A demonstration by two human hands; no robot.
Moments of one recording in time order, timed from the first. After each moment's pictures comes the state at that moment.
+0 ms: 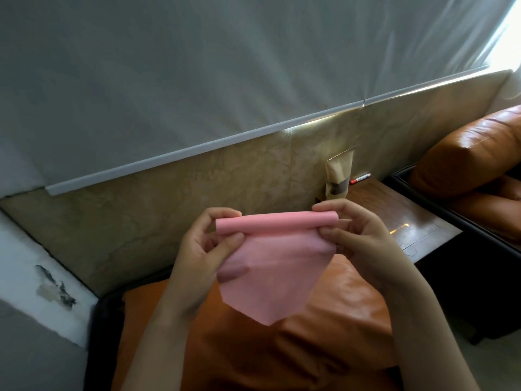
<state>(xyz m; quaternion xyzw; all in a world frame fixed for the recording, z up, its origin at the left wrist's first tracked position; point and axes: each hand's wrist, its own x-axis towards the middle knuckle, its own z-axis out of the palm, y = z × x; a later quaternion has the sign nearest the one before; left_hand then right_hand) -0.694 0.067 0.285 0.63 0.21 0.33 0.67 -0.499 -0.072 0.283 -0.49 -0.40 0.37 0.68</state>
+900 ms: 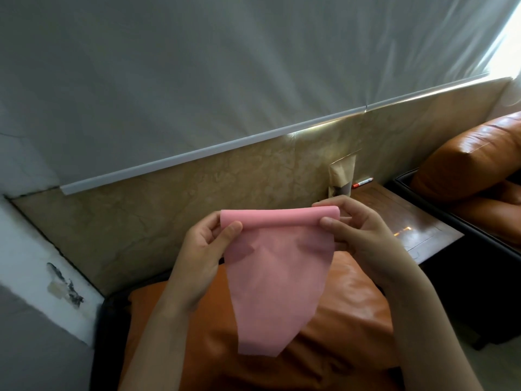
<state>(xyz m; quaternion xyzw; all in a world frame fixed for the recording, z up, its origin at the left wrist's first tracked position) -0.703 0.070 0.291 0.64 0.23 0.34 0.65 -0.512 -0.070 0.291 -0.54 -0.40 0.33 0.66</state>
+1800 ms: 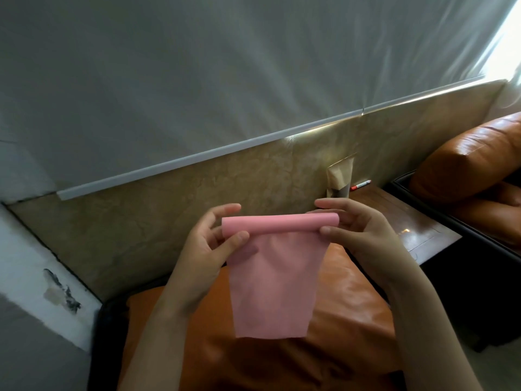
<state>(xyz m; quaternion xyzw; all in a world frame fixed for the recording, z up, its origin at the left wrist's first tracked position) -0.700 0.070 0.297 0.65 0.22 0.33 0.65 -0.499 -0.071 0.286 -0.51 -0.42 0.31 0.68</state>
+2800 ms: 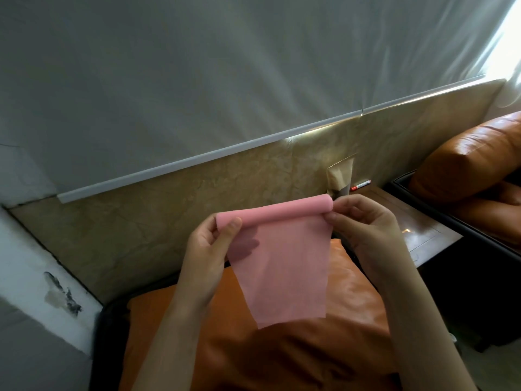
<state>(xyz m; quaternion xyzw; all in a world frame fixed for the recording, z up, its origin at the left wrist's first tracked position) -0.687 0.064 0.295 0.62 0.26 0.39 0.63 -0.500 -0.063 0.281 -0.51 -0.35 0.22 0.75</state>
